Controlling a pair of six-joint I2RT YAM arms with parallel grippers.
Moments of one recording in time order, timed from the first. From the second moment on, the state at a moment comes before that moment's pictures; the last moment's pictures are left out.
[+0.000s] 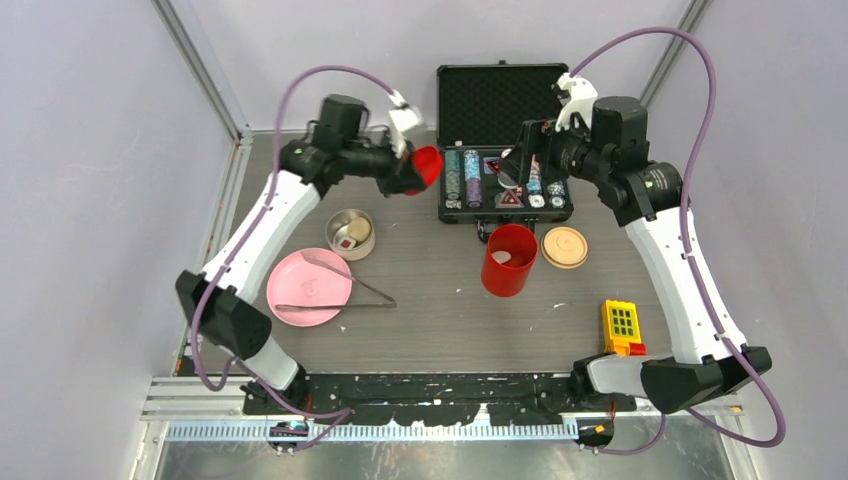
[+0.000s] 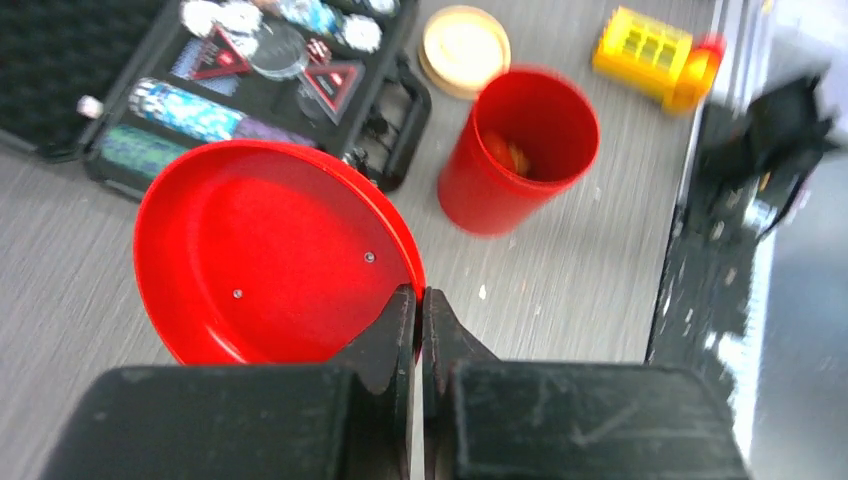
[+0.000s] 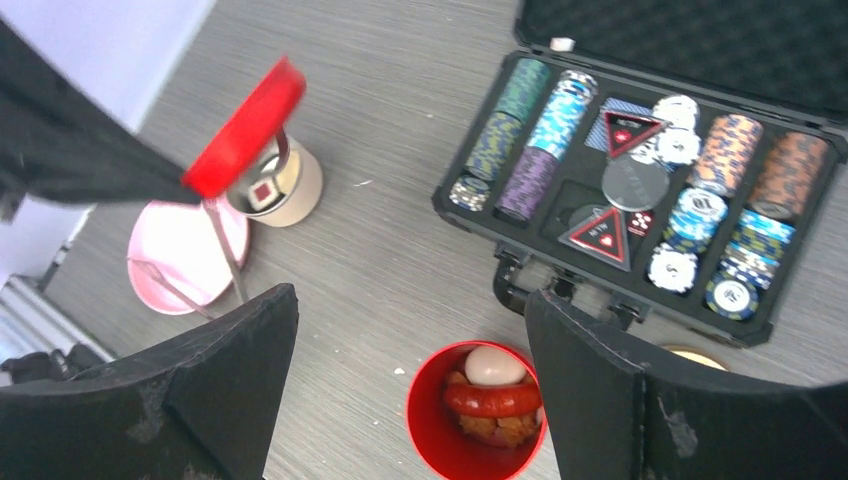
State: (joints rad) left arm -0.50 1.64 1.78 -0.82 0.71 0.43; right arm 0.26 1.29 1.61 -0.76 -0.30 0.15
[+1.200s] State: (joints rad) left arm -0.25 1.46 1.22 0.78 0.78 -1.65; right arm 0.39 1.54 1.48 0.18 -0.81 0.55
